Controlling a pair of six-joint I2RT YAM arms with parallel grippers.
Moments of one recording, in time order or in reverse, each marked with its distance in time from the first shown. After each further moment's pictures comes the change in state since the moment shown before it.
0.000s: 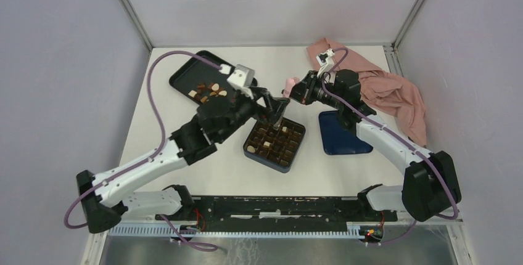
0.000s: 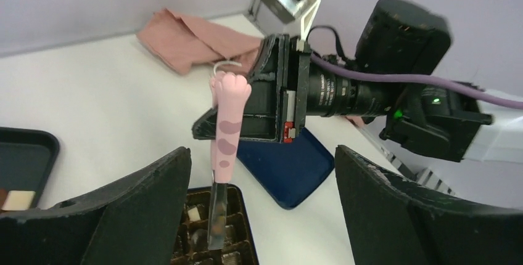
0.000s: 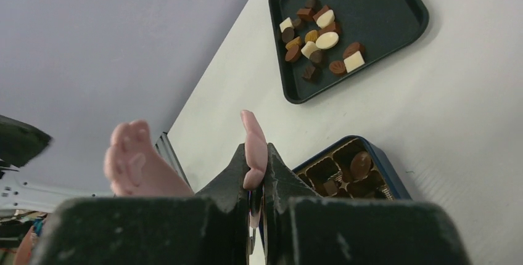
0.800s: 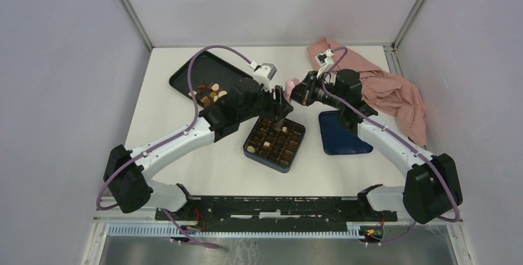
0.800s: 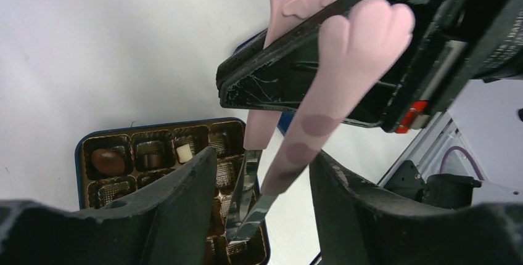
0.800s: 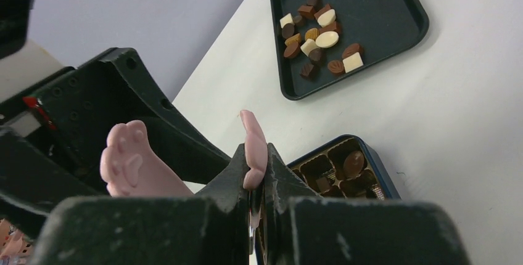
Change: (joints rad) left arm 0.154 0.337 0.126 -0.192 0.288 -0.171; right arm 0.000 -0.027 0.013 -0.035 -0.030 -0.097
